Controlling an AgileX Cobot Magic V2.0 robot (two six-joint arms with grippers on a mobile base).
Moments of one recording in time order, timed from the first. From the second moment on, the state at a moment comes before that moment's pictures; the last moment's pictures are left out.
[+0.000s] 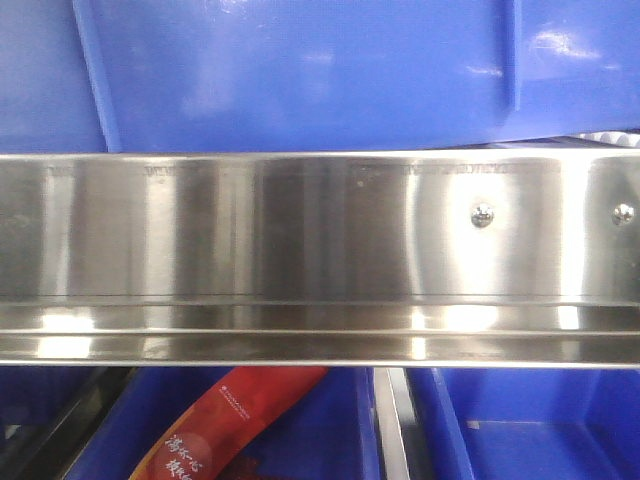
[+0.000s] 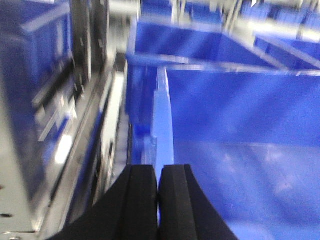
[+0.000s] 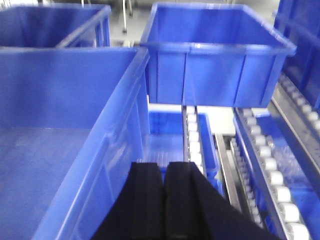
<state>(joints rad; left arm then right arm) 0.01 0.81 -1.06 -0.09 0.66 -0.05 0.06 0.84 -1.25 0.09 0.86 -0.07</state>
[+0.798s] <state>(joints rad) 0.01 1.09 -1.21 -0.16 0.75 -0.05 0.22 1.31 -1.74 -0.05 1.21 0.07</state>
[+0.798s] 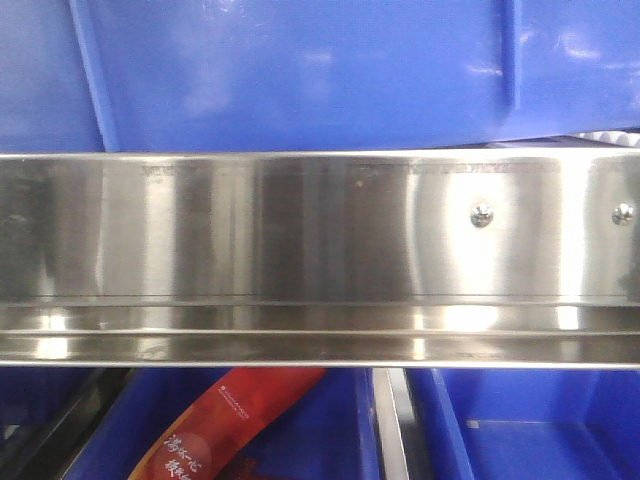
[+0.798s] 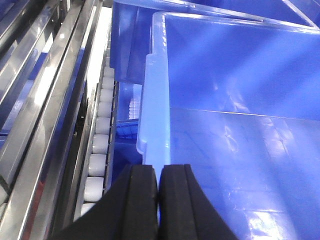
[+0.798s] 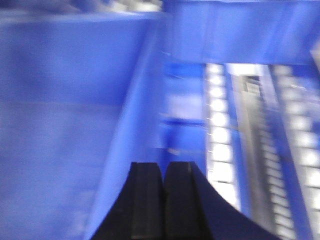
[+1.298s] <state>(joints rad) 0.01 1.09 -1.21 -0.16 0.75 -0.05 0.32 1.48 -1.89 -0.14 1.23 0.16</state>
